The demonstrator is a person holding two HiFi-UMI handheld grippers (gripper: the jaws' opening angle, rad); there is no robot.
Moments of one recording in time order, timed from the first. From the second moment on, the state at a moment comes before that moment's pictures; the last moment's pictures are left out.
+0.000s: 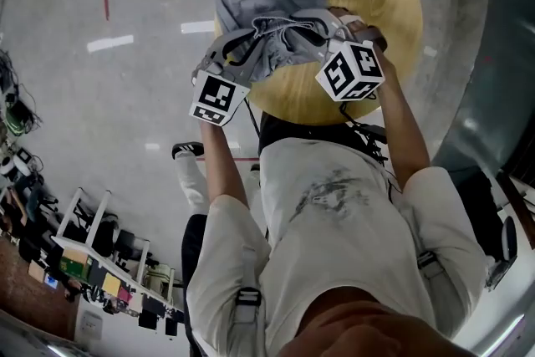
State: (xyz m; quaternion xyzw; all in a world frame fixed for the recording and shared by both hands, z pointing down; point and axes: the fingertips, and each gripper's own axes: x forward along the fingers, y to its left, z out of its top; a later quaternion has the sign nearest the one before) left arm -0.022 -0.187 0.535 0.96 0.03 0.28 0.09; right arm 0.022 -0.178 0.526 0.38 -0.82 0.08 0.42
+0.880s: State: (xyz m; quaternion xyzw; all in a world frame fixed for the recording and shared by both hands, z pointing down) left arm 0.019 -0.265 0.539 0.96 -0.01 0.28 0.07; right arm 0.066 -0.255 0.534 0.41 -0.80 0.07 0.43
